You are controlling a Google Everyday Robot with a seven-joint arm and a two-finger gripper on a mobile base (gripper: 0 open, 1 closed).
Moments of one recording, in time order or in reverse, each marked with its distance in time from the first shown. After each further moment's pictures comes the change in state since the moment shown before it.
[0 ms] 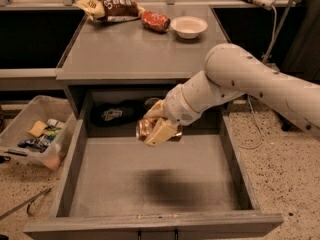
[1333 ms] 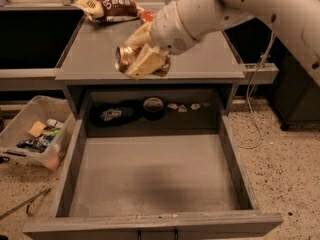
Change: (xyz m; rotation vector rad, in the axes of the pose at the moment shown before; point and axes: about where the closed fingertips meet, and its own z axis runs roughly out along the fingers) arm -0.140 -0.076 -0.104 0.150 -0.114 -0.192
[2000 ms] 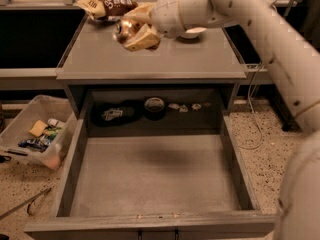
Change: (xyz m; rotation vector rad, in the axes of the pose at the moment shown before) arm 0.016 -0.112 0.017 0.182 -0.215 -0.139
